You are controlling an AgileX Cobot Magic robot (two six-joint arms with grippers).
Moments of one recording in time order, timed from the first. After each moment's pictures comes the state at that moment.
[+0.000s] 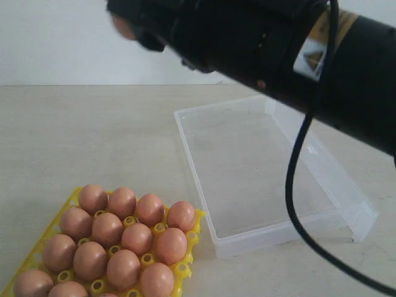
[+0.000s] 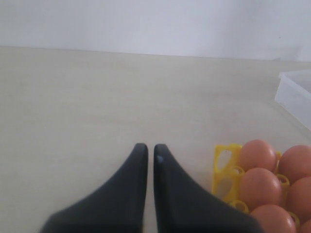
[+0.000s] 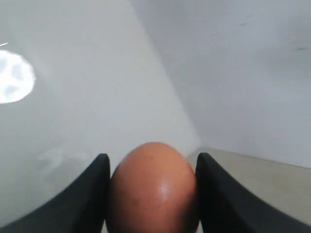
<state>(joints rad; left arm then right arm) -0.02 0.00 0.00 0.00 0.34 -0.04 0.77 1.26 -0.78 -0.18 -0.58 0.57</state>
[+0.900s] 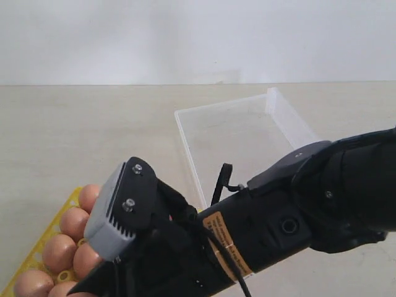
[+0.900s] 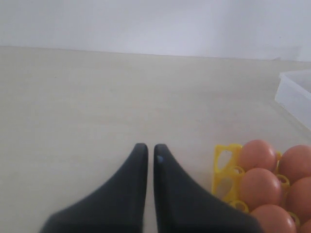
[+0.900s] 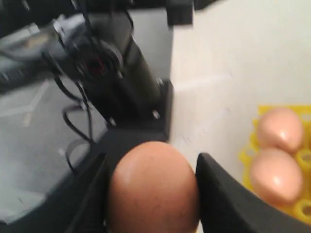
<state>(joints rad) -0.02 0.00 0.00 0.00 0.34 -0.04 0.78 1.62 -0.76 -1.42 -0.83 1.23</state>
